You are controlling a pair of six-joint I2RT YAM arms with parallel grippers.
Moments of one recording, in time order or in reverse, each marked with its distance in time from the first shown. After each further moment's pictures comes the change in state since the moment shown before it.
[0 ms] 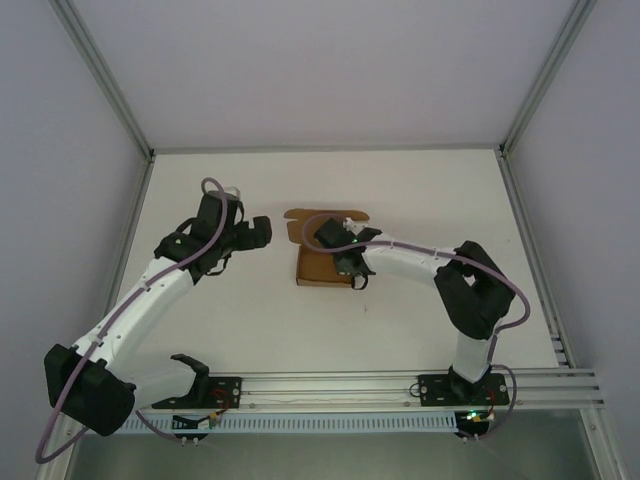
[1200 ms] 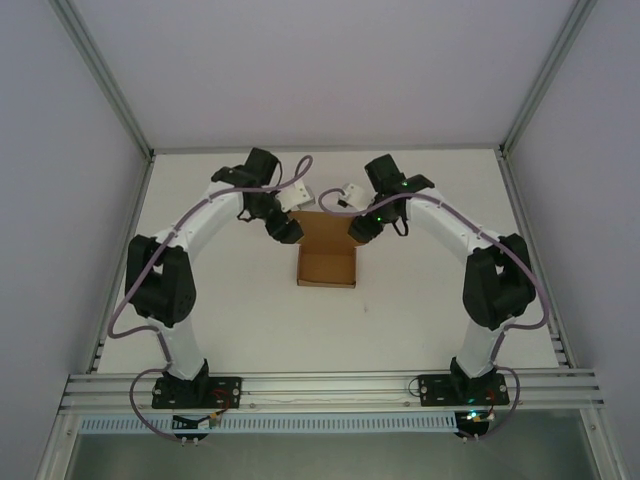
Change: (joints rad) left arm 0.046 0.681 0.569 -0.298 0.572 1.099; right arm -0.363 -0.024 0.267 -0.137 -0.650 -1.373
